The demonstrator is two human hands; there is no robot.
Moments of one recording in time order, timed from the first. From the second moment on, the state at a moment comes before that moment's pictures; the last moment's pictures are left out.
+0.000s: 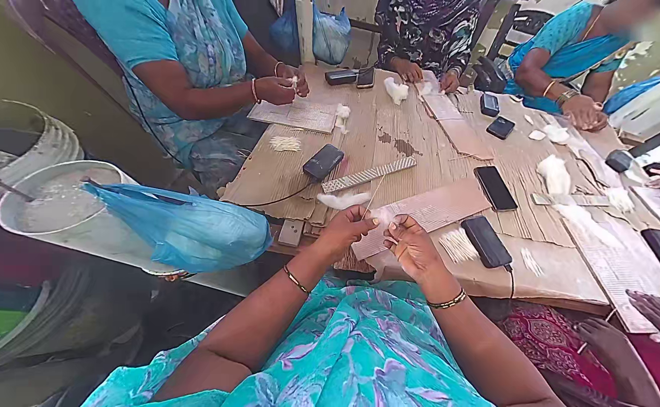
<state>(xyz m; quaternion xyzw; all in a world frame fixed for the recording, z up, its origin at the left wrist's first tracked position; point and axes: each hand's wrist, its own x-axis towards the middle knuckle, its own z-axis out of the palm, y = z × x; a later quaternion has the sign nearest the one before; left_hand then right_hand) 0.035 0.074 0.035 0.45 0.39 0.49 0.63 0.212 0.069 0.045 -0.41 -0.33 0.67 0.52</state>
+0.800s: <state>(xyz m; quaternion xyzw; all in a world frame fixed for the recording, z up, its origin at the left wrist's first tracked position) 0.041 0.058 0.046 0.48 0.40 0.48 0.62 0.224 0.061 0.059 -0.36 -0.39 0.64 0.55</state>
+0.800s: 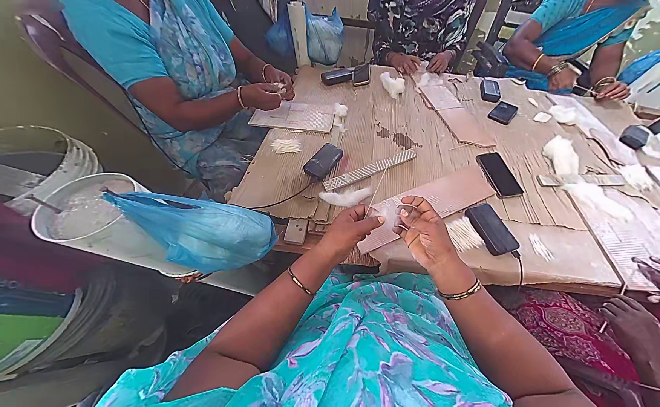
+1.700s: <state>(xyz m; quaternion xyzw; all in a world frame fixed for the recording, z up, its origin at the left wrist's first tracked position) 0.030 0.074 0.020 0.48 0.51 0.42 0.58 0.208 0.087 0.029 -0.49 -0.54 0.54 0.43</state>
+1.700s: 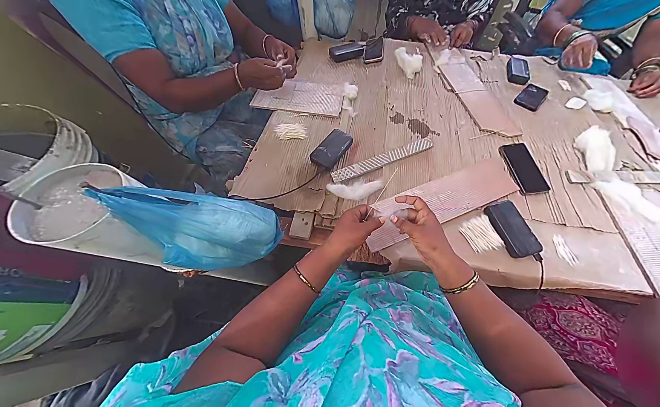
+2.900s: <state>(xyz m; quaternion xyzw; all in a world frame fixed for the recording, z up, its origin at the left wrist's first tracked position) 0.025 0.085 -0.014 0.65 0.66 0.15 0.34 0.220 0.132 -0.033 -0.41 -0.91 0.10 0.05</state>
